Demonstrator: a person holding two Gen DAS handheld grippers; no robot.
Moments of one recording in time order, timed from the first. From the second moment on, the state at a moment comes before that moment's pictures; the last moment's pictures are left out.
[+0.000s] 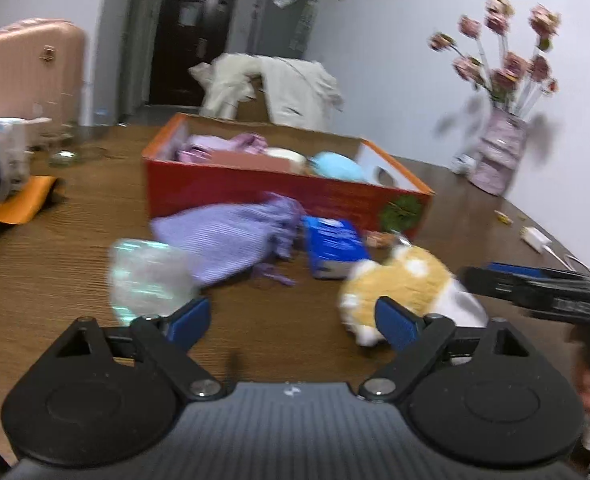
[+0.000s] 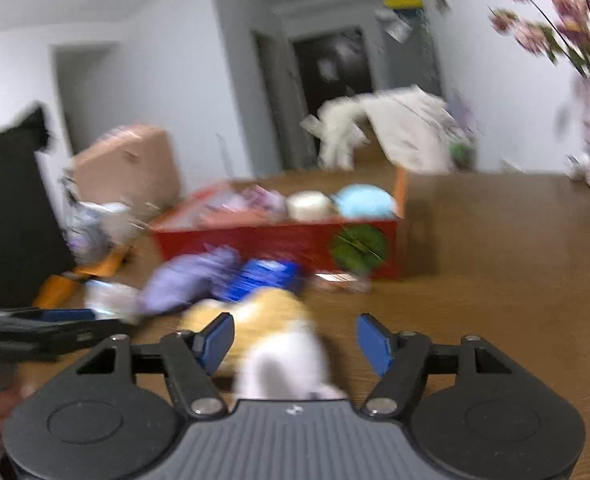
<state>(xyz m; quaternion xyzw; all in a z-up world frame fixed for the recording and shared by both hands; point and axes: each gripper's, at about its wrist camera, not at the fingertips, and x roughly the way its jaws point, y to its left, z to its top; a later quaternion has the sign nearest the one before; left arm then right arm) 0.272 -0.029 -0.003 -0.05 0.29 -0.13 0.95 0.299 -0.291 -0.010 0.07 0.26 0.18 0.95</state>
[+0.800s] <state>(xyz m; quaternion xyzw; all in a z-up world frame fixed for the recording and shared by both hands) 0.252 -0.013 -0.023 -0.13 0.33 -0.16 0.92 0.312 -0.246 -0.029 0.15 0.31 0.23 0.91</state>
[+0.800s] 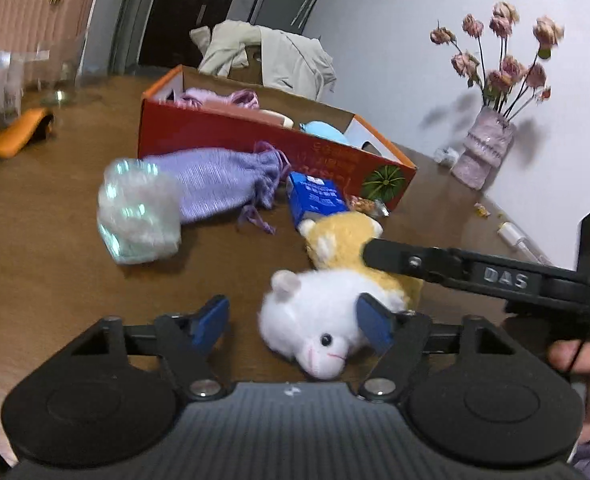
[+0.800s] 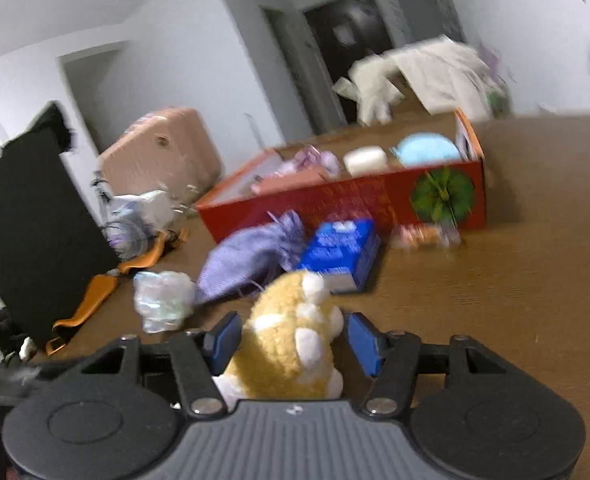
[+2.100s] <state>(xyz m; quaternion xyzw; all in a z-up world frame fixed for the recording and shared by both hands) 0.462 -0.076 0.035 -0.14 0.30 -0.22 0.92 0.474 -0.323 0.034 0.21 0.29 0.21 0.91</state>
